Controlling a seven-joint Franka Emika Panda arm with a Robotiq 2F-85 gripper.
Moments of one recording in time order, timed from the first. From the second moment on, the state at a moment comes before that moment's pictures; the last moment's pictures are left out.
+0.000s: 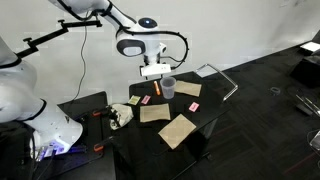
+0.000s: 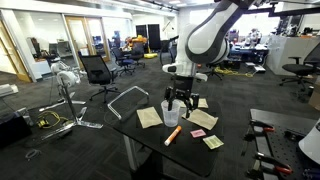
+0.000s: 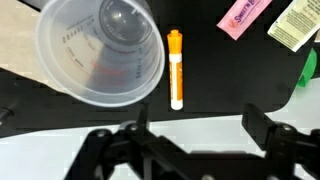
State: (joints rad) arm 0.04 0.16 0.09 -2.38 0.42 2.61 -1.56
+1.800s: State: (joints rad) arm 0.04 0.07 0.07 -2.39 0.09 2.57 -0.88
